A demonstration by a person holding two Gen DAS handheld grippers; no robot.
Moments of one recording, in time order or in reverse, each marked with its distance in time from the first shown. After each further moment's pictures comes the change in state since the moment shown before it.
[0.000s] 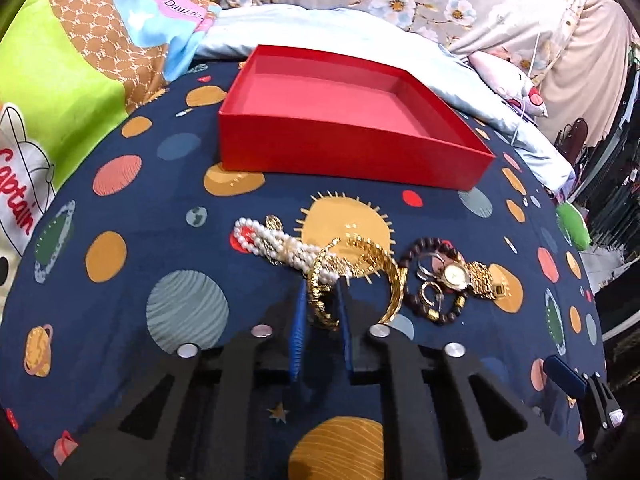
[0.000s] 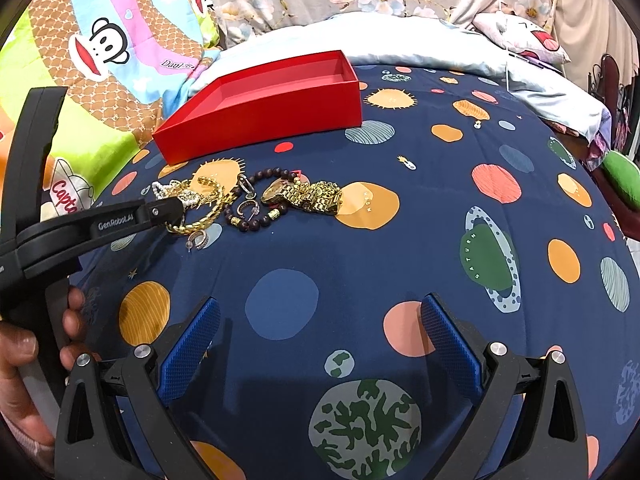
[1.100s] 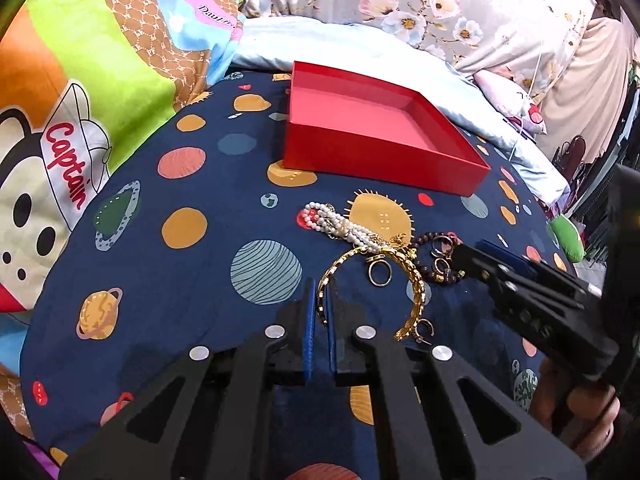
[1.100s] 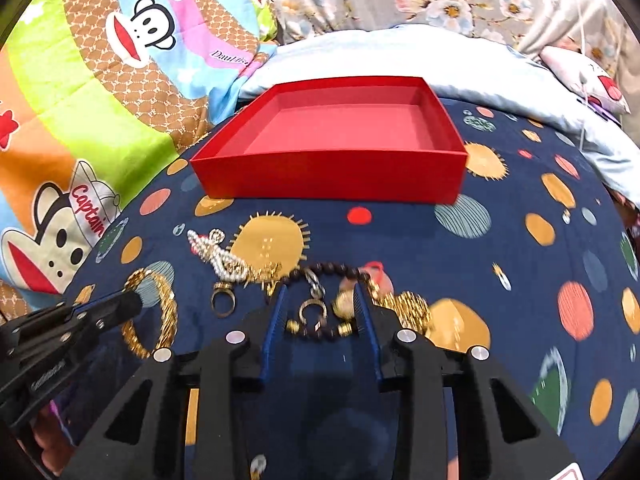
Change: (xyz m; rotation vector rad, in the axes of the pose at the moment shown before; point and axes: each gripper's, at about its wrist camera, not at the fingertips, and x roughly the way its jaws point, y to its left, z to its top) left arm -0.051 0.037 -0.017 -0.046 -0.041 -0.001; right arm 0.043 0.040 0.074 -0.159 0.011 0.129
